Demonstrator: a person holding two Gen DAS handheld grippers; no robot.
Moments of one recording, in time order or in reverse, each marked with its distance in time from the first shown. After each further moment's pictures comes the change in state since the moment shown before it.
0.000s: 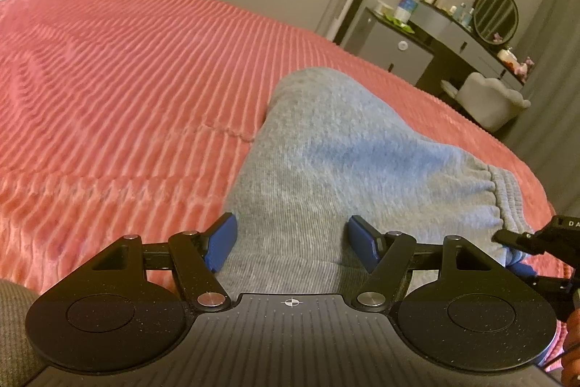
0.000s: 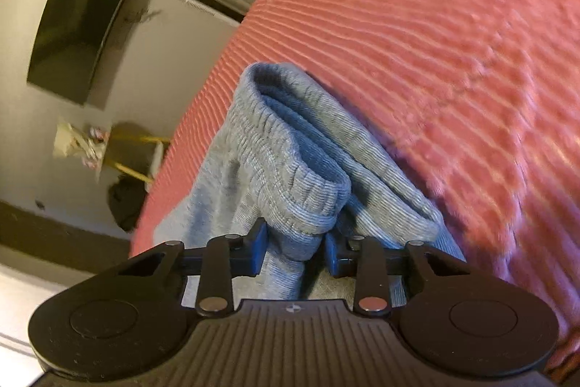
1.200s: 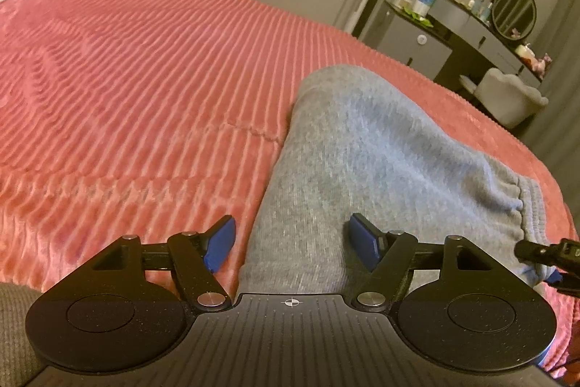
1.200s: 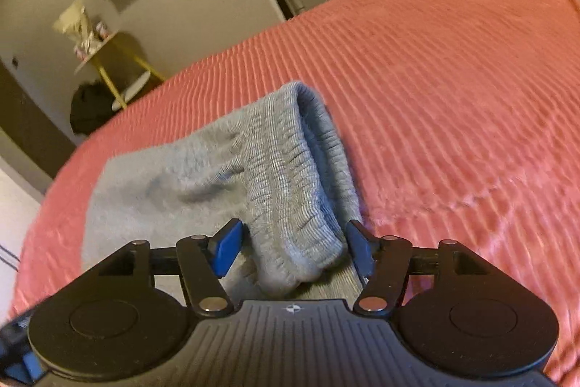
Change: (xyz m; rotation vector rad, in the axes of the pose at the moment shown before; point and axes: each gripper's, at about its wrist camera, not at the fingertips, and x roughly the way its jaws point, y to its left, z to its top) left arm 0.005 0.007 0.009 -0.013 0.033 0.065; right arm -0.006 0.026 0.002 -0.511 0.009 -0.179
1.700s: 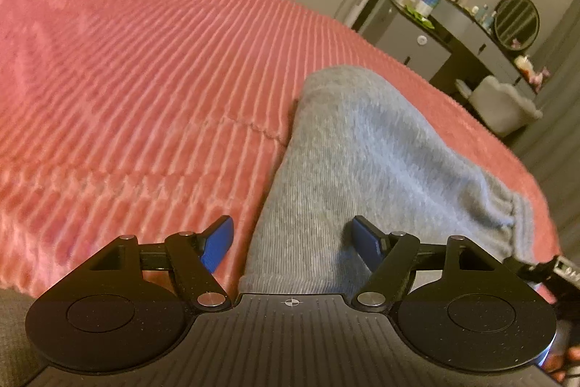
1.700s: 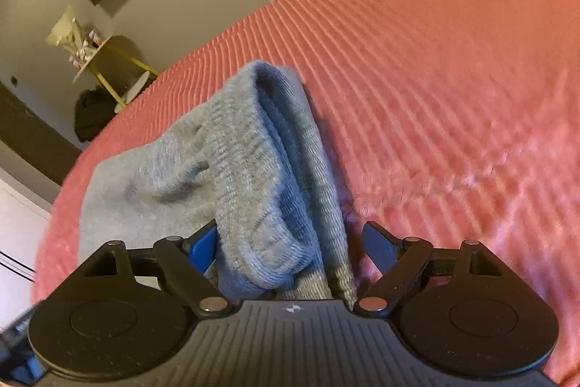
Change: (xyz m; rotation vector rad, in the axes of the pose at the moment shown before) left arm 0.008 0.018 0.012 -0.099 0.058 -0.074; right arm 0.019 -0.041 -0.002 0.217 0.086 0.124
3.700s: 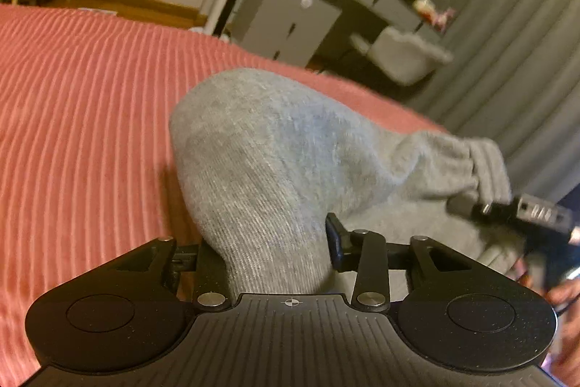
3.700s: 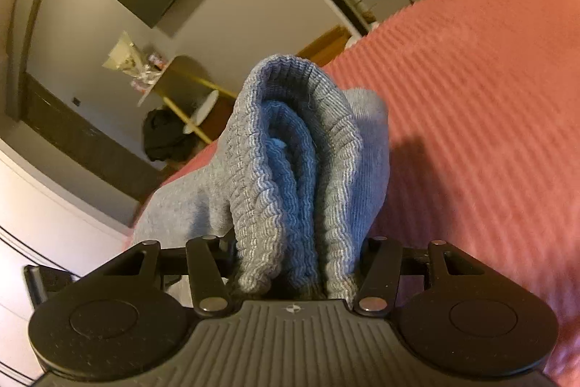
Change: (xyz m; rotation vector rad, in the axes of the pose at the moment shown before) left arm 0.108 -0.096 0.118 0.304 0.153 -0.260; right arm 0.048 0.067 0.153 -0.103 -0.071 0.160
